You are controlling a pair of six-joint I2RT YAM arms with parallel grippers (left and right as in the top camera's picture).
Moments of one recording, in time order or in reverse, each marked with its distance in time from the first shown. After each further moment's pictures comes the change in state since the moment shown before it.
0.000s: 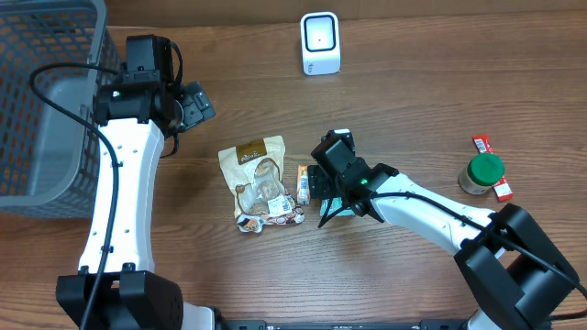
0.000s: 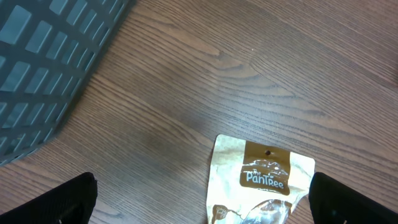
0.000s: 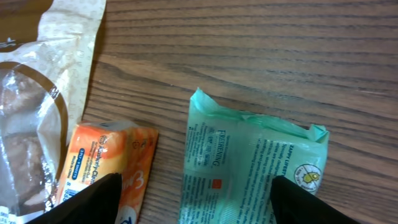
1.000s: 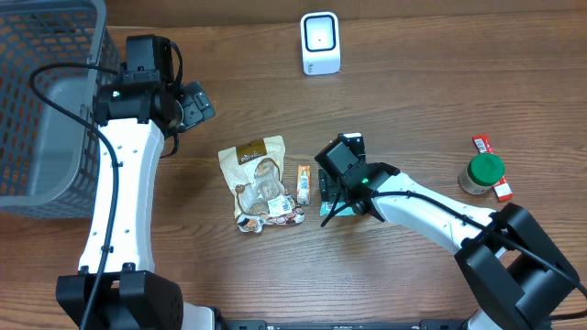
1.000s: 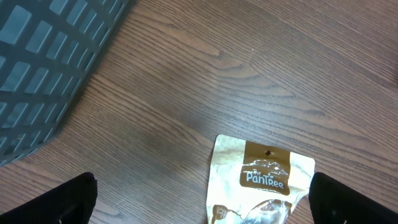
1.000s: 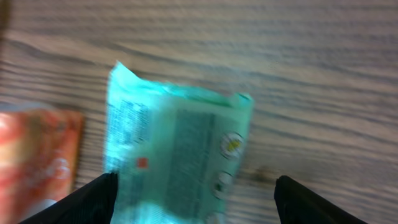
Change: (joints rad) left arm 0.000 0.000 0.000 0.000 0.000 0.000; right arm -0.009 0.000 0.001 -0.131 0.108 0.014
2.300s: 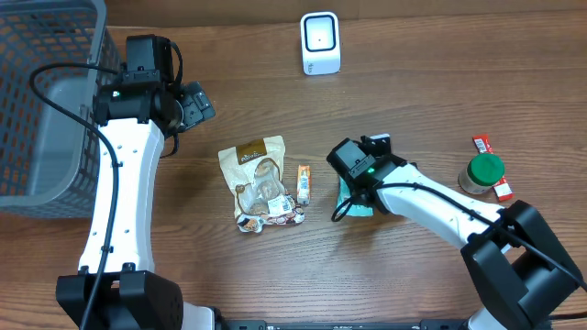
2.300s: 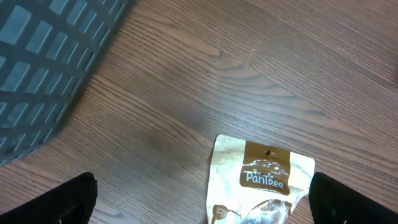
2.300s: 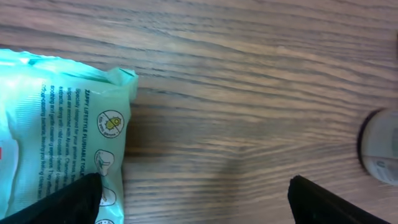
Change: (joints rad) left arm 0.000 0.000 0.000 0.000 0.000 0.000; right arm -0.051 0.000 0.045 -0.332 0.265 -0.015
